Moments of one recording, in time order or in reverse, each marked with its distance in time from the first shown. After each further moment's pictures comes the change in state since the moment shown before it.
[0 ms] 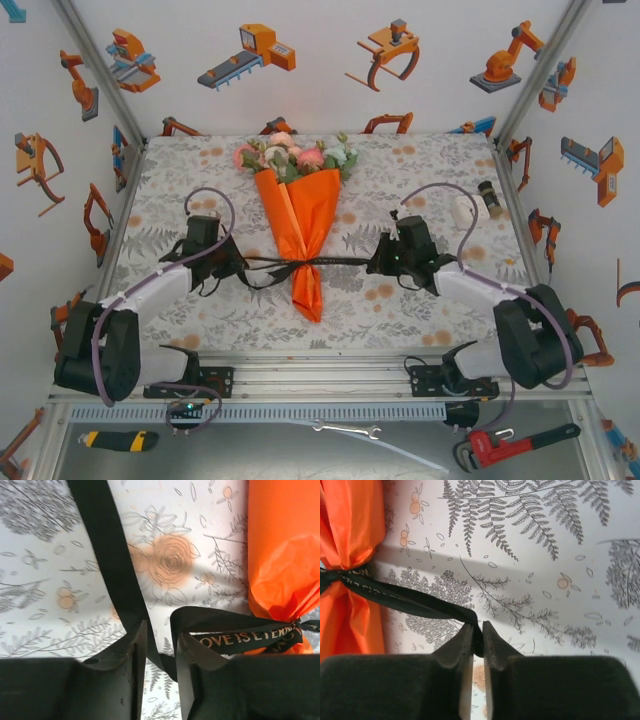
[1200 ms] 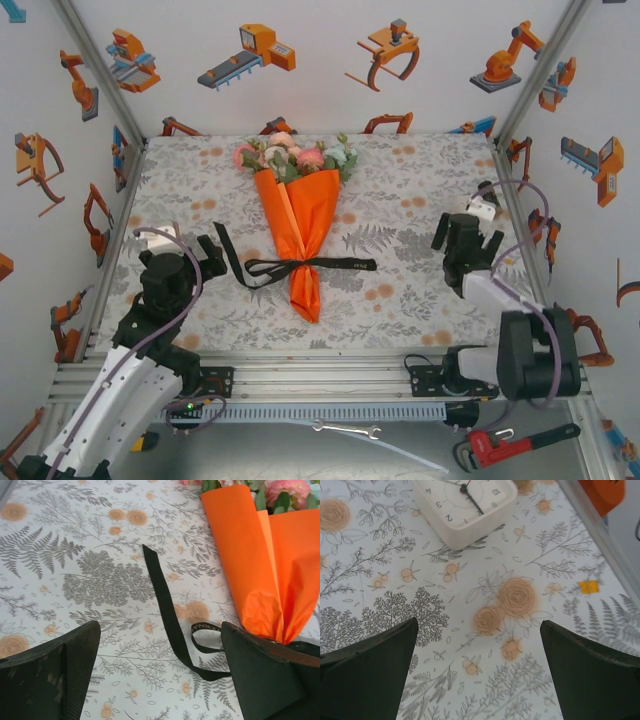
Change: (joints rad) left arm -0.137 -0.813 -0.117 -0.150 -0.507 0.214; right arm -0.376 -0.002 -0.101 0.253 0.627 -0.304
